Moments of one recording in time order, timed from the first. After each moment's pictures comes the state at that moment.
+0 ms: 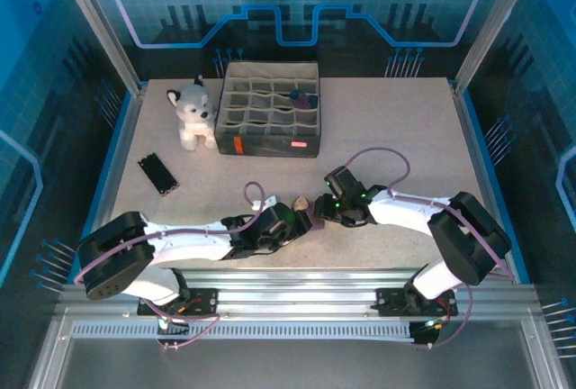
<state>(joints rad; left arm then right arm) -1.03 1.43 0.60 0.01 -0.13 -1.47 0.67 1.53 0.71 -0.26 -0.08 0.84</state>
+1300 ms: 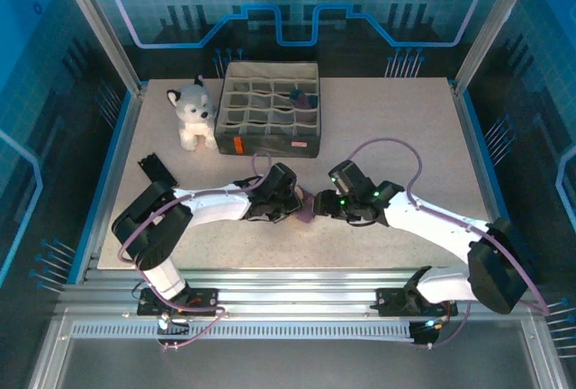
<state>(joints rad) -0.74 1.70 0.89 -0.19 0.12 -1.19 0.71 1.31 0.81 -0.51 -0.06 0.80</state>
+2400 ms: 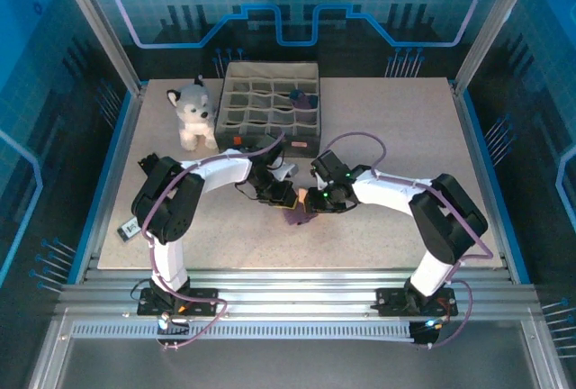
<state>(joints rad) -0.52 1.90 1.20 -0.65 0.56 -0.29 0.65 1.70 0.96 -0.44 -0.20 0.56</state>
